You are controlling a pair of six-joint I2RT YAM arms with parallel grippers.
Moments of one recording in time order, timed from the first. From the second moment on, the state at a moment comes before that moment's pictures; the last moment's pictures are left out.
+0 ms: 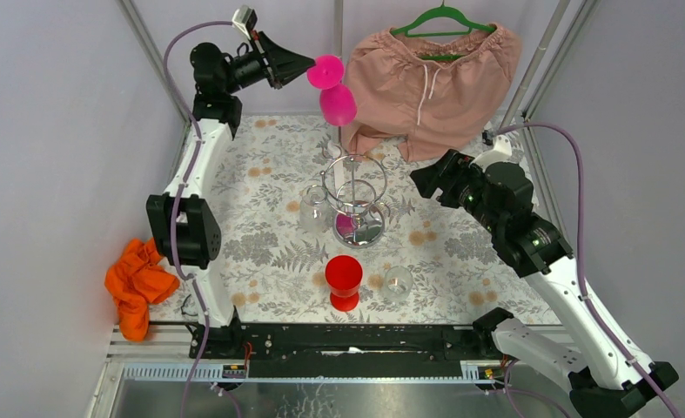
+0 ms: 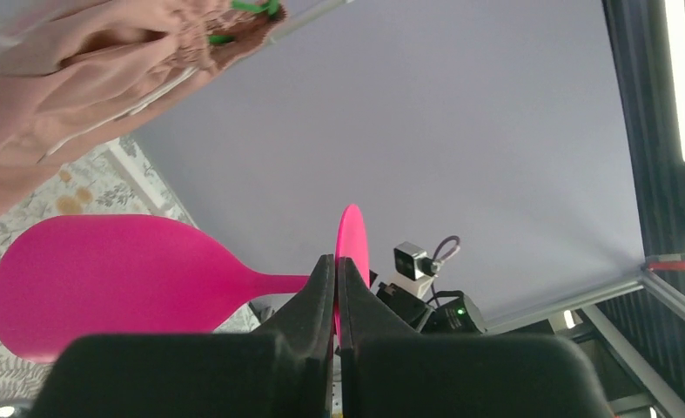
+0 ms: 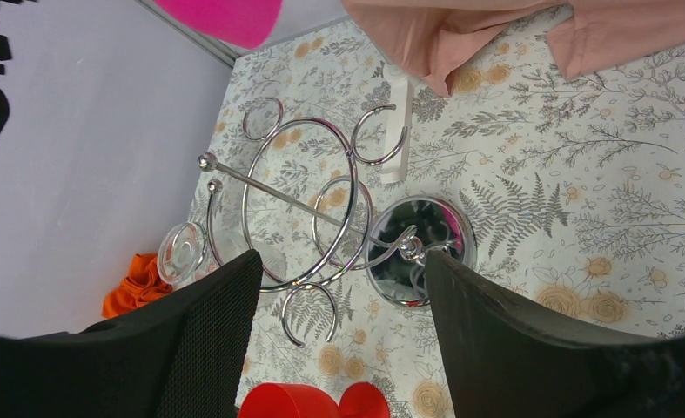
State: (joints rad) left arm -0.03 1.90 1.83 0.46 1.03 -1.49; right arm 0.51 0.88 1.07 -0.46 0.07 0.65
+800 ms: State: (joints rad) left arm -0.16 1.66 1.64 1.16 0.94 -1.99; right arm 0.31 0.87 1.03 -0.25 -0.11 0.68
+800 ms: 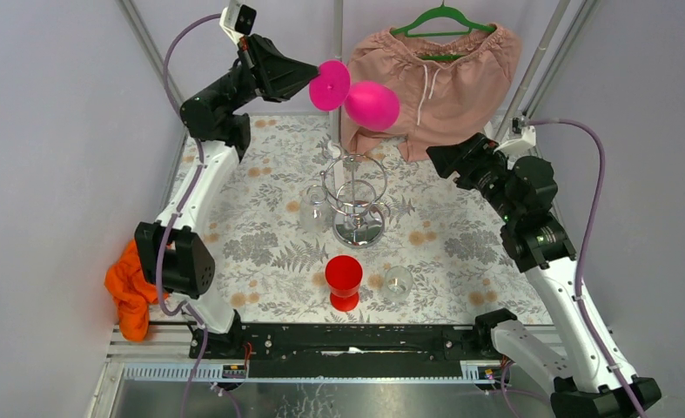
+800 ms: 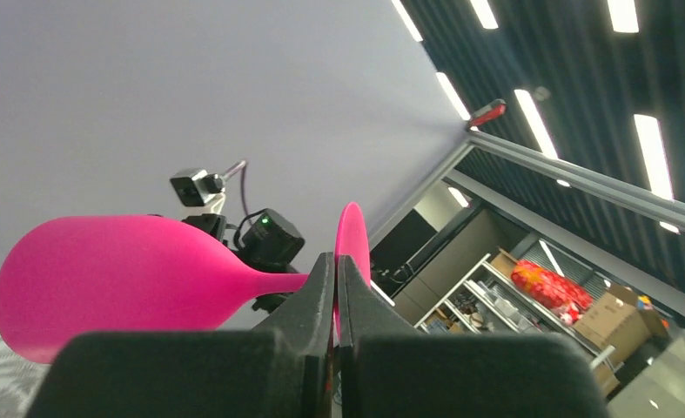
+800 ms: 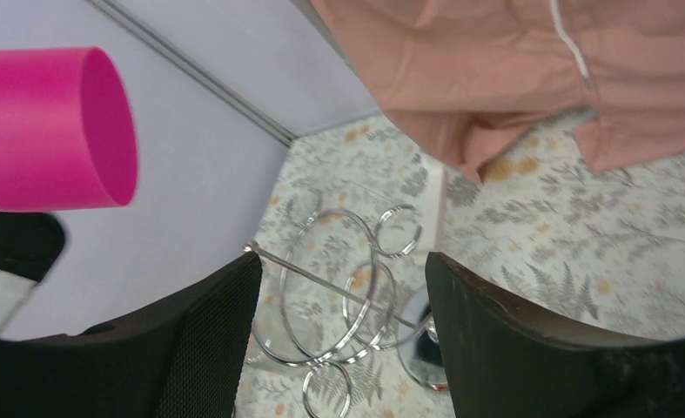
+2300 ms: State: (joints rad) left arm -0.35 1.91 1.61 1.53 0.73 -2.09; right arm 0.01 1.37 0.92 1.41 -0.82 1.73
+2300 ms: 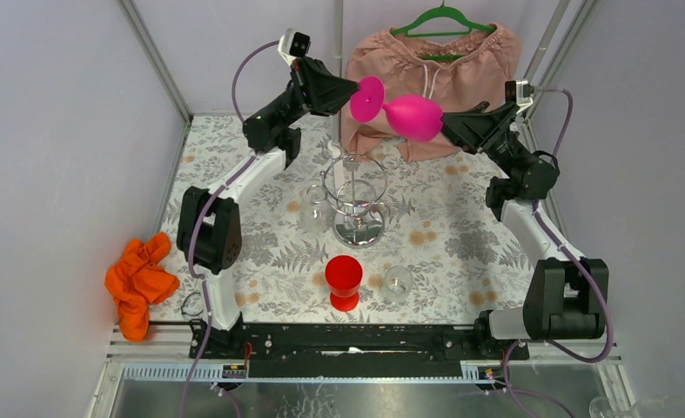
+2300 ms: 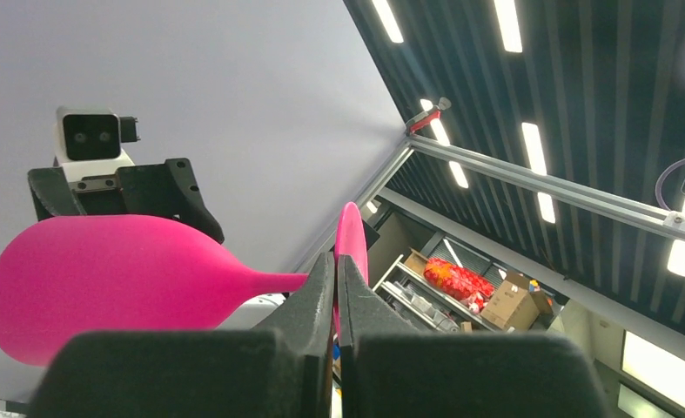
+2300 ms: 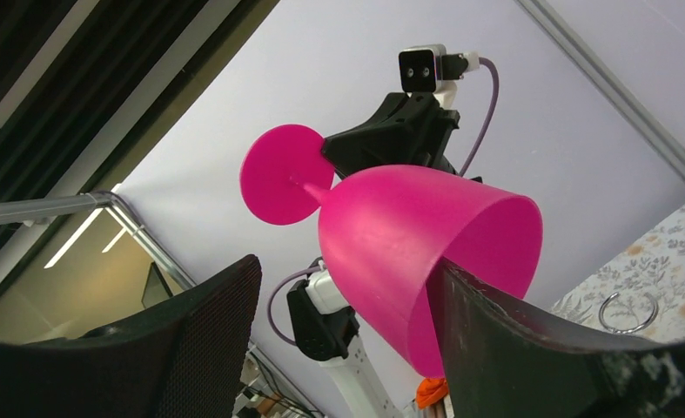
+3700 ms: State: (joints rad) left arm -0.40 1.90 1.65 1.37 0.77 -2.00; right arm 0.08 1.35 0.98 1.44 -0.79 1.92
